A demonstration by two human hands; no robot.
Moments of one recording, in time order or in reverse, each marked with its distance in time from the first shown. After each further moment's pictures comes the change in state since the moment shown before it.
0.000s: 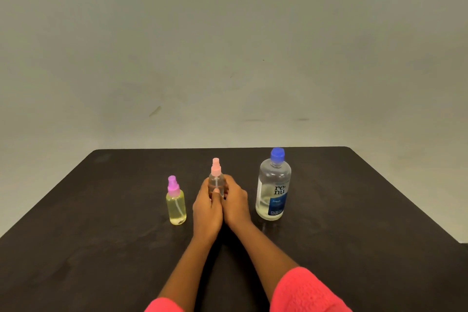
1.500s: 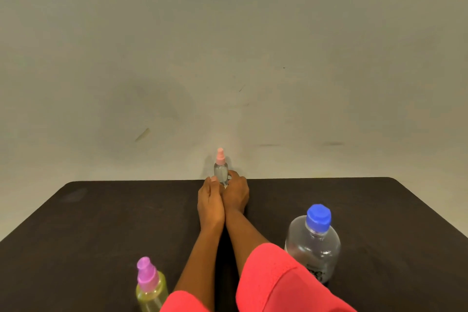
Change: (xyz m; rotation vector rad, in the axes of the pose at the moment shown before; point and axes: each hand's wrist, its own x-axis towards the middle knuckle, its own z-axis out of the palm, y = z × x) left_hand 0.167 -0.024 0.058 -0.335 0.117 -0.264; right_hand 0.182 0.022 0.049 -0.150 0.248 0.140
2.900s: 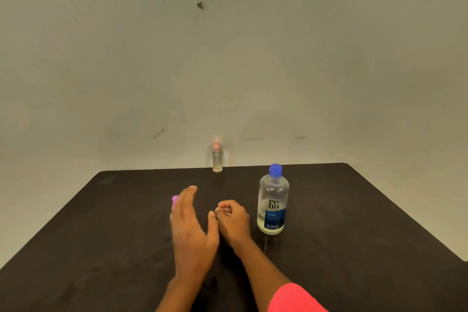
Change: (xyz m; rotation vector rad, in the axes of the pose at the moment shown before) left_hand -0.194 0.032 -0.110 0.534 0.149 0.769; right_hand -0.164 0.008 -0.090 0.215 -0.229 0.088
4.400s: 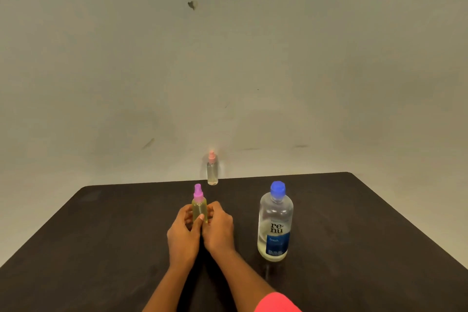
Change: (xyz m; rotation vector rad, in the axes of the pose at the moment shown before) left_hand 0.051 -0.060 0.059 -0.208 -0.219 -0.476; right_hand 0.038 -0.011 0.034 -0.277 0.049 -0.152
